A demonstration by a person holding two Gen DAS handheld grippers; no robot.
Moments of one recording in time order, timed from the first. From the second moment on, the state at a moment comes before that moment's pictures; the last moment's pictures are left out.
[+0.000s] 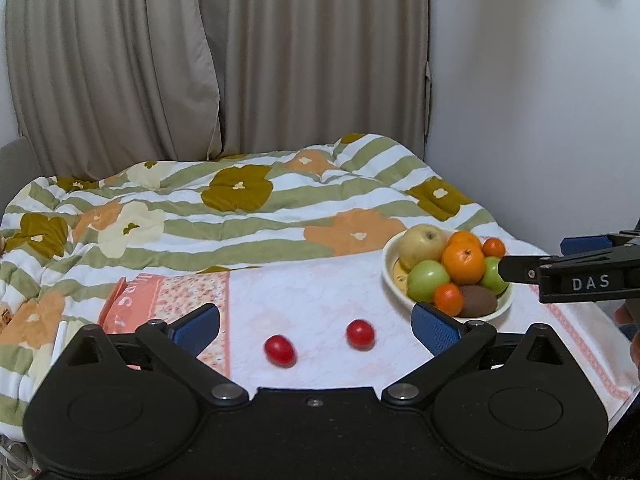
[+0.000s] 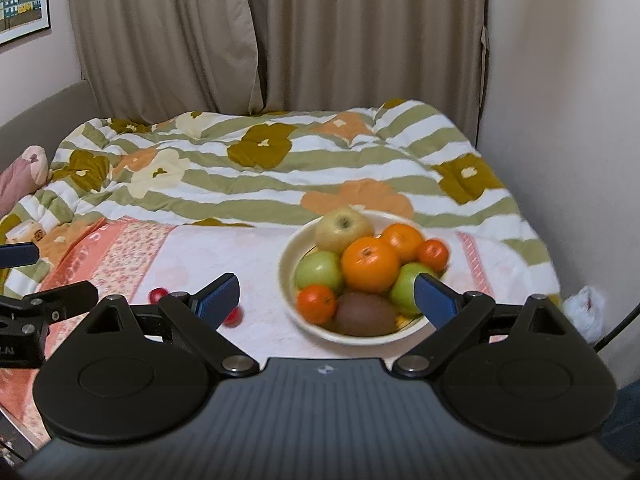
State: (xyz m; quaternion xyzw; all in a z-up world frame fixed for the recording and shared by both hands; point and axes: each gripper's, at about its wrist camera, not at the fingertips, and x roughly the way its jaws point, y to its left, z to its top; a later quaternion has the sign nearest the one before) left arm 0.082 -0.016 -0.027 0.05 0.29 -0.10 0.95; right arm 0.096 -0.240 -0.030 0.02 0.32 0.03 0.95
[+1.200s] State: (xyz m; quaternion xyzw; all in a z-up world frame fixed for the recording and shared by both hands) left arm 0.195 0.024 -0.157 0.16 0.37 -0.26 0.88; right arm 0.148 -0.146 -0.140 0.03 0.37 -0.01 0.93
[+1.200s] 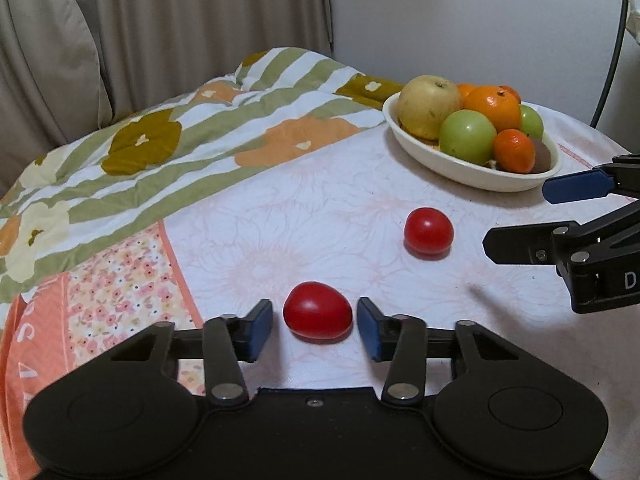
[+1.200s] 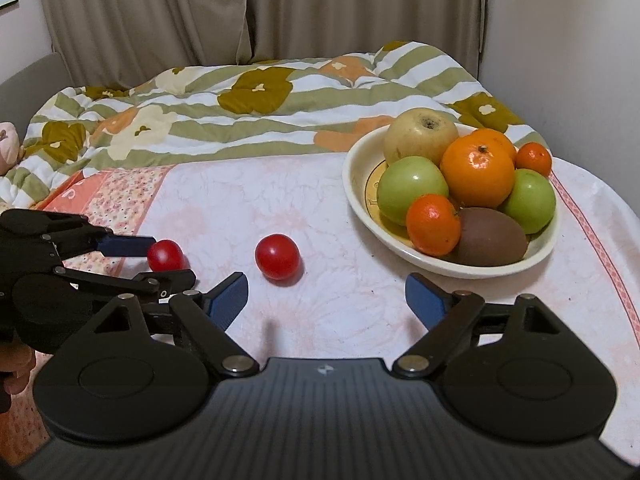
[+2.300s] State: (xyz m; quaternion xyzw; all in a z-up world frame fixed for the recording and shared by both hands) left arm 0.181 0.042 -0.137 0.12 0.36 -0.23 0.89; right arm 0.204 -0.122 -0.170 0.03 0.40 0.03 0.92
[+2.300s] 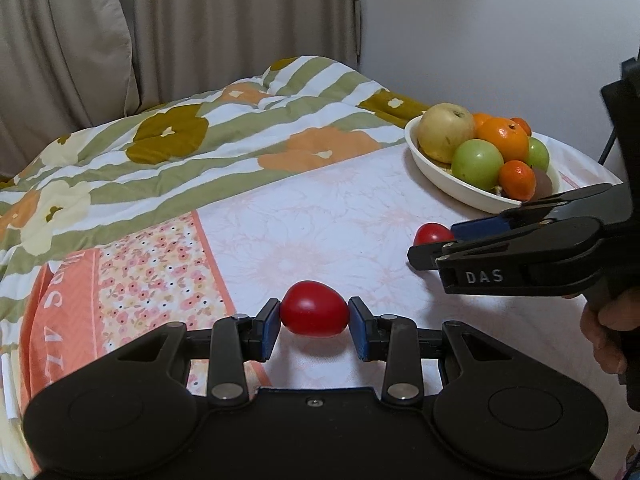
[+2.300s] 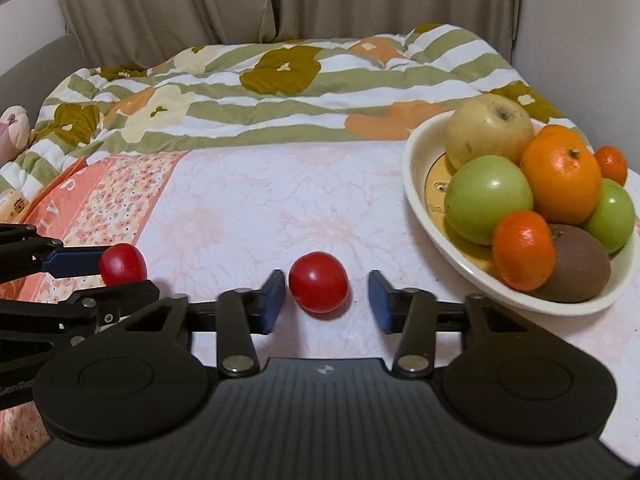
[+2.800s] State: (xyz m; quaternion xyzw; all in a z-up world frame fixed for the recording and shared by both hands) left arm 0.169 0.030 -0.117 0.10 0.36 -0.22 0.90; right arm 0.186 -0.131 -0.144 0.03 0.38 0.06 0.92
